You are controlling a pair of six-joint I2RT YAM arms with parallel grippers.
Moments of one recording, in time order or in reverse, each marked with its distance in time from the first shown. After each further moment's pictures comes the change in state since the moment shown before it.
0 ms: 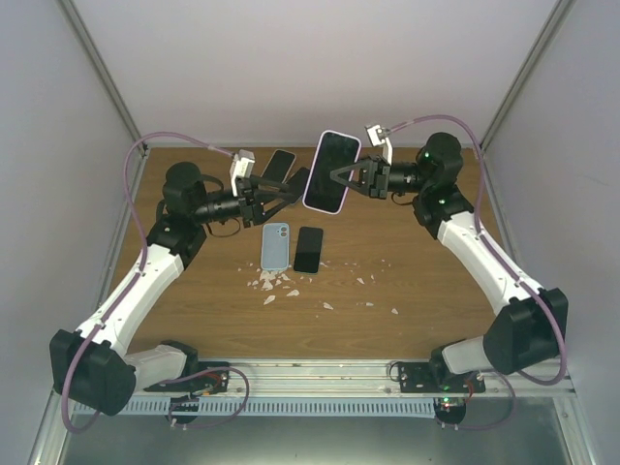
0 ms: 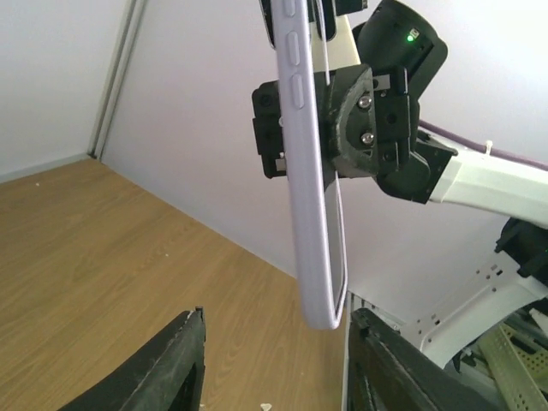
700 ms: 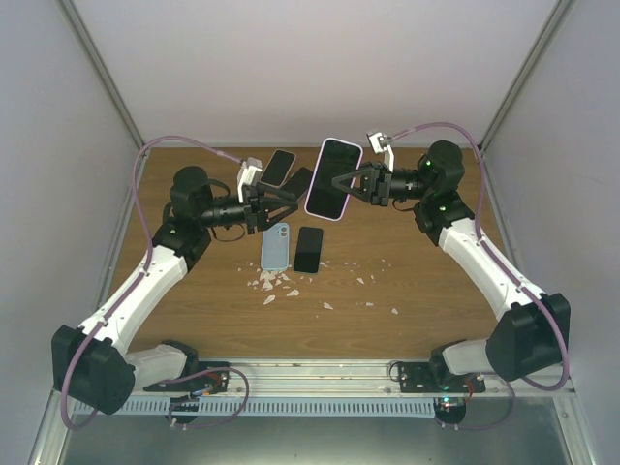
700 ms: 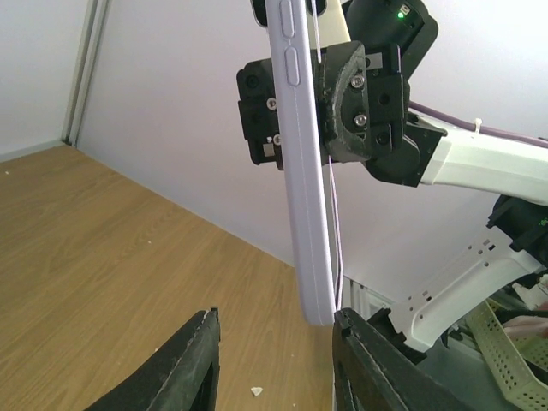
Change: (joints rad) left arm -0.035 0.006 -0.031 0.013 0.039 0.043; right arm 0.000 -0.053 -0.079 0.051 -0.010 -0.002
